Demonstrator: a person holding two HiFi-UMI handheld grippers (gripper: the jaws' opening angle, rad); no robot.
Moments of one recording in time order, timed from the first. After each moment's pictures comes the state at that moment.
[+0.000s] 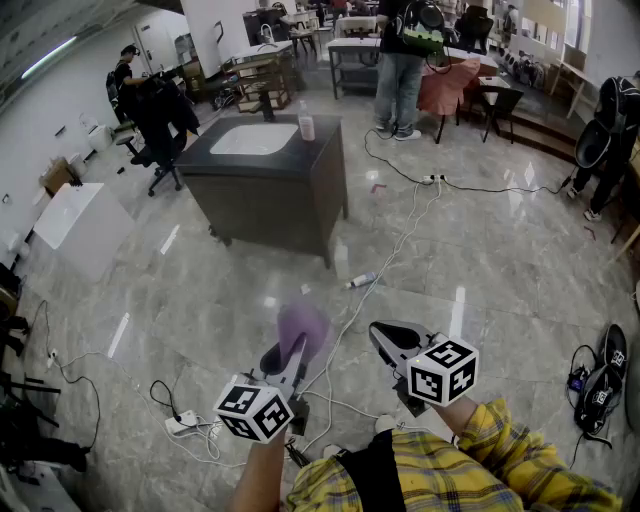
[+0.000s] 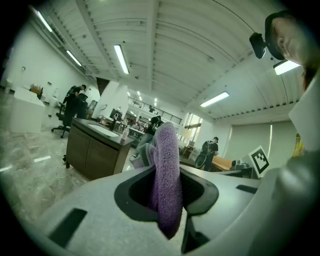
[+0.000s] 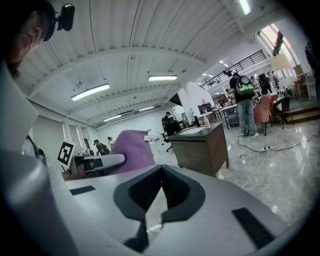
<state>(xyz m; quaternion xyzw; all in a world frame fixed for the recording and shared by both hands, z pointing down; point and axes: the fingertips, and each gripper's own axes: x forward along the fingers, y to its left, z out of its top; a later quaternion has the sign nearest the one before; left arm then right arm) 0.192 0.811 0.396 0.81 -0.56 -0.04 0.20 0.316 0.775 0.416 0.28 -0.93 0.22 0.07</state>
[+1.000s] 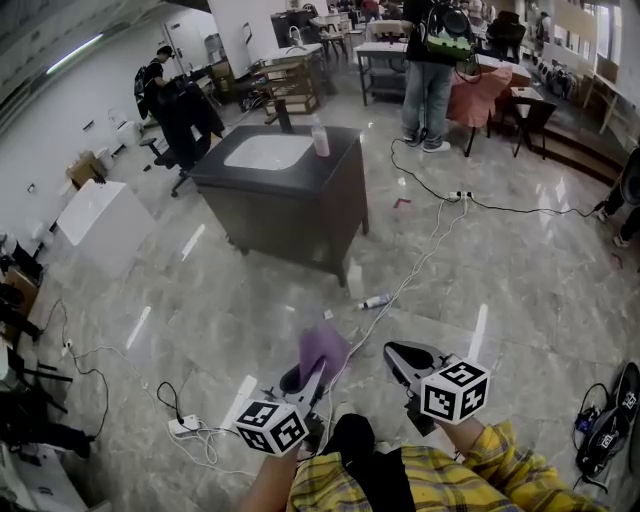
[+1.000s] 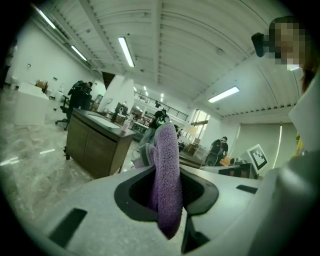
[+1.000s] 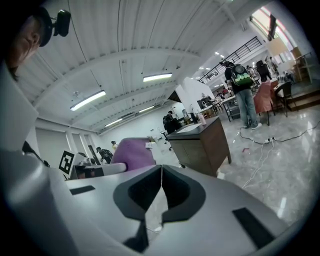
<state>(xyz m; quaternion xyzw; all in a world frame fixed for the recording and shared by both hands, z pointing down) 0.265 0.712 0.430 0.78 -0.57 -0.02 0.23 0.383 0.665 0.439 0.25 -0.93 0.27 0.06</state>
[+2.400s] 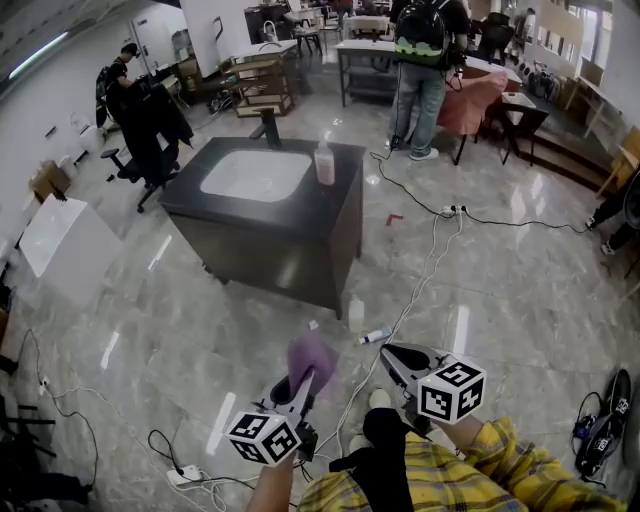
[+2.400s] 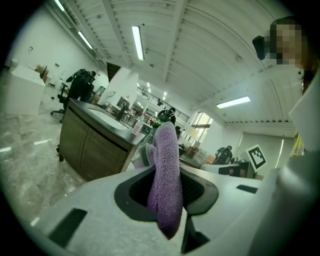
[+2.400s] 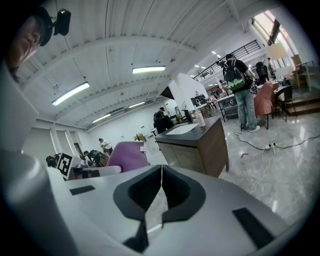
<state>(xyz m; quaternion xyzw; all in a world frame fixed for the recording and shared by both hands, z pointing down) 0.067 0.492 0.453 0.79 -0.55 -0.04 0.27 0.202 0.440 0.449 0.30 -0.91 0.27 0.10</state>
